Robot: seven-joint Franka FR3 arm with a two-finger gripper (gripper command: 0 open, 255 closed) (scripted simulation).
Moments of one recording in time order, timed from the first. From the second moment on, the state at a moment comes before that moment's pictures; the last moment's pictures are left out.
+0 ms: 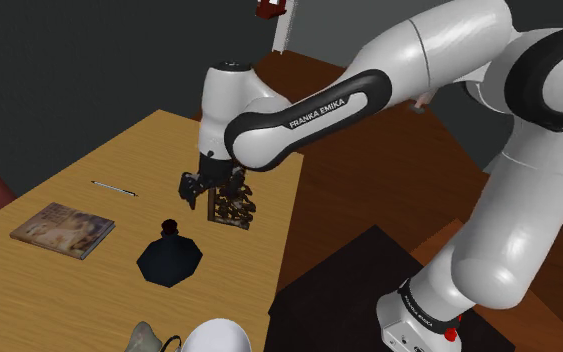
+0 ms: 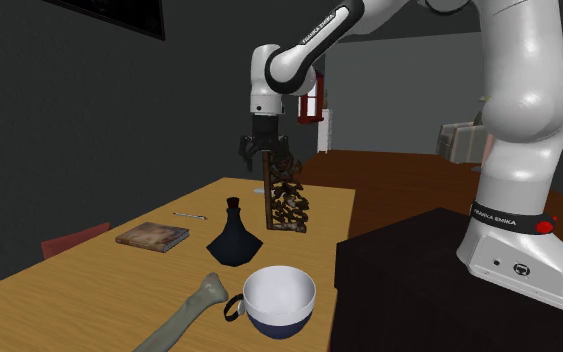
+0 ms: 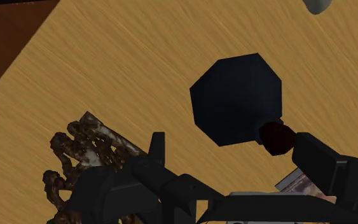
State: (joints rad) arm 0.11 0.27 0.52 -2.06 -0.14 2.32 0.80
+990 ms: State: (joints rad) arm 0.30 0.72 0.41 -1.68 -0.32 2.35 0.96
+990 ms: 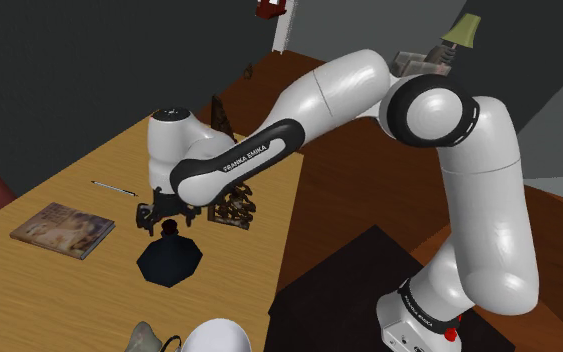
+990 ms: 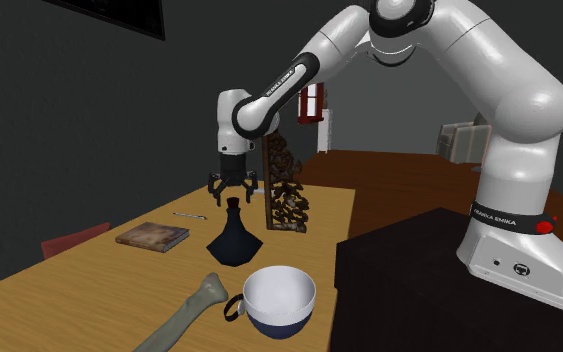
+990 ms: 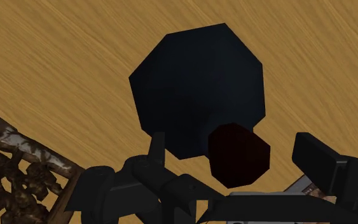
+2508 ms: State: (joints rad) arm 0.29 0.67 0.43 -1.68 -0.30 2.29 0.95
